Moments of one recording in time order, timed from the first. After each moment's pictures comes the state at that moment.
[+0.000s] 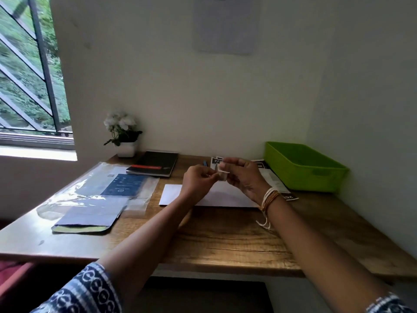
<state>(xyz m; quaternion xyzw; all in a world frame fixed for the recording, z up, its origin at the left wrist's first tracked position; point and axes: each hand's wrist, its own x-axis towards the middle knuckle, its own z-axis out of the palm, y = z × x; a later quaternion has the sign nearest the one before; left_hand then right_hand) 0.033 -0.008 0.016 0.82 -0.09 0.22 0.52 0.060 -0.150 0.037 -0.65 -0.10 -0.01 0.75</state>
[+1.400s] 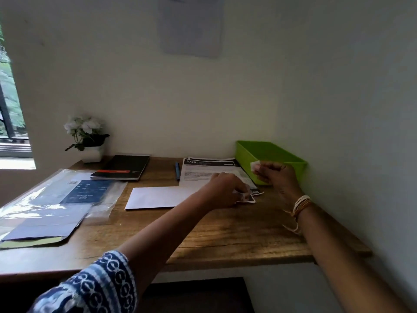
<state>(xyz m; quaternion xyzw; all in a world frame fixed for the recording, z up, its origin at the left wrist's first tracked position) 0.025 -0.117 0.036 0.92 -0.34 0.11 0.17 0.044 -0.303 0.031 -0.64 -0.03 -0.17 0.75</state>
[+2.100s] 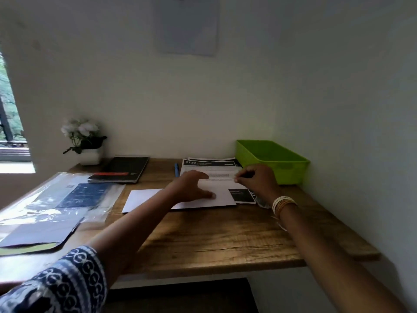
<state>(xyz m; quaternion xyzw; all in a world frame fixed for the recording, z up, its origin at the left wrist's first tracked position) 0.058 -0.050 0.028 0.96 -0.19 0.04 0.21 0.053 -0.267 0.024 -0.87 -0.11 -0.26 0.40</state>
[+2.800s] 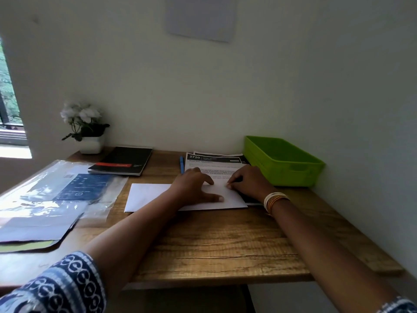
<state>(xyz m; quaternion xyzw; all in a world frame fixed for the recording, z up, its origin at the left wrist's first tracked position) 0.084 -0.036 0.004 0.97 -0.20 0.06 0.12 0.083 -0.231 0.021 -0.95 -0.13 -0.13 0.25</state>
